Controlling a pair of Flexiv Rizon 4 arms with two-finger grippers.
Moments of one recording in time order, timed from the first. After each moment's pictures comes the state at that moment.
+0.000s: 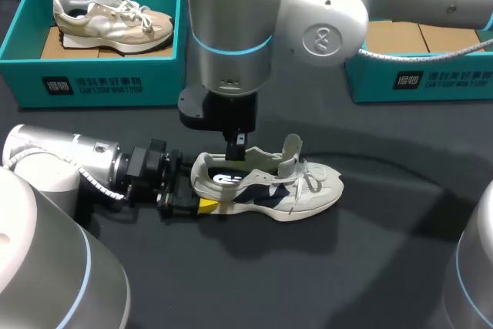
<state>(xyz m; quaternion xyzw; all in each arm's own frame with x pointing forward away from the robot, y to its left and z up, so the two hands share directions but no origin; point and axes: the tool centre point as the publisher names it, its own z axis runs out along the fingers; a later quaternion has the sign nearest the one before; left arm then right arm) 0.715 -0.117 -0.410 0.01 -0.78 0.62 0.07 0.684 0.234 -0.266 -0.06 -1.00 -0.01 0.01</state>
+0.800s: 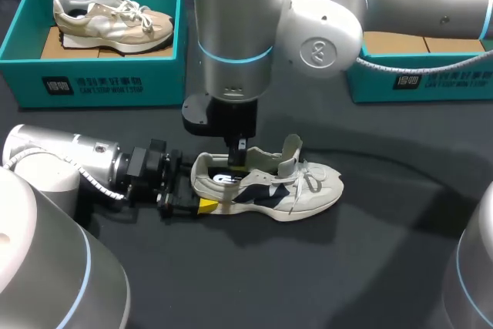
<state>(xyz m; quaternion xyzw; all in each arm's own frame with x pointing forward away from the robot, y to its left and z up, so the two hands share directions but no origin) 0.715 -0.117 -0.410 0.01 -0.78 0.62 0.07 0.697 0.235 -0.302 -0.05 -1.00 -0.01 0.03</state>
